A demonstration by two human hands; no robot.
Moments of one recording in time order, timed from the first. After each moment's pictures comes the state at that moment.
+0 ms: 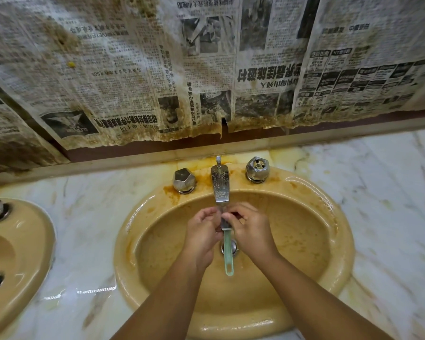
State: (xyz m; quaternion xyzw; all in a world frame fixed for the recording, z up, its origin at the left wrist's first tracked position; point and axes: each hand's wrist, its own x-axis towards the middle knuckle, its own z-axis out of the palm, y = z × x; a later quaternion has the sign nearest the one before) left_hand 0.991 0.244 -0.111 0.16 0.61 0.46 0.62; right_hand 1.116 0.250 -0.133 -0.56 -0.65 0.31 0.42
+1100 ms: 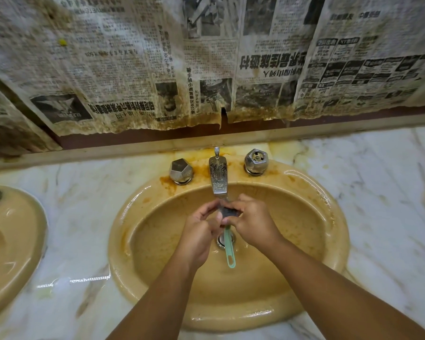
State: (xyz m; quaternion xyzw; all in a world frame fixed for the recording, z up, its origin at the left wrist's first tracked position) left_hand 0.984 0.228 -0.121 0.22 0.55 0.46 0.66; right_hand 1.132 0.262 -0.124 -0.56 -0.69 0.37 0.28
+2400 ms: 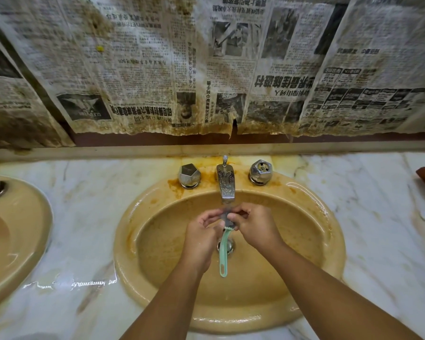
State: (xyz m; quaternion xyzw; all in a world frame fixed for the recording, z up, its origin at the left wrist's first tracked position) left_hand 0.983 0.217 -0.119 0.25 0.58 0.49 0.60; right_hand 1.123 0.265 -0.123 -0.62 -0.61 0.40 0.29
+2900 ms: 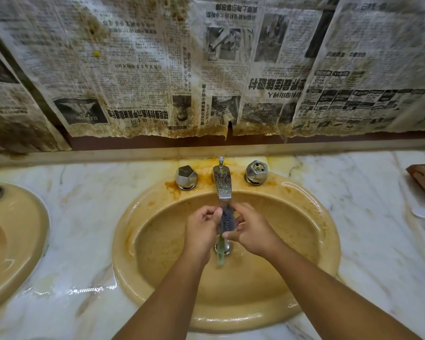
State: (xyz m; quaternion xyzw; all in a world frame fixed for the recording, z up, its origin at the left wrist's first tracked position) left_hand 0.988 0.232 -0.116 0.27 0.62 0.48 0.56; right_hand 1.133 0.252 -0.116 -0.55 -0.67 0.44 0.23
